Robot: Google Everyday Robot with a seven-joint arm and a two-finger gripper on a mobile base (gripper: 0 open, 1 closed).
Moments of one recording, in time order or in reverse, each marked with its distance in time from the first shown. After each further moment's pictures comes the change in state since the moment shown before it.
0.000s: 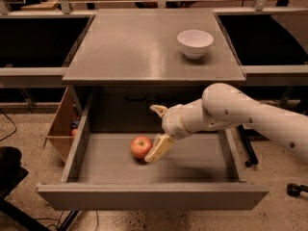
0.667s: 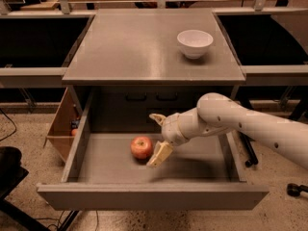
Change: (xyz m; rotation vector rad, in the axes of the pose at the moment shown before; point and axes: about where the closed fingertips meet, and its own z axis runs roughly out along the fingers) arm 0.040 -0.001 0.035 -0.043 0.015 -0.019
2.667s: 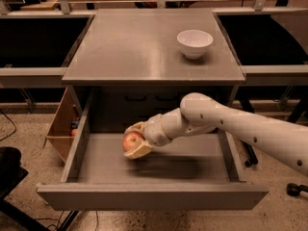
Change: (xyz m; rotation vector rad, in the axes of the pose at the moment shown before) arm -0.046 0.018 0.045 -0.111 -0.120 -0.019
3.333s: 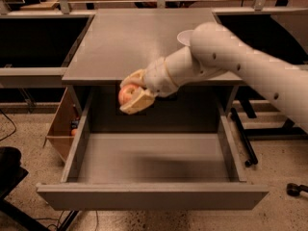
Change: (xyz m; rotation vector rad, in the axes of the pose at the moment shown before) arm -0.142 -0.042 -0.106 0.016 0.005 -0.091
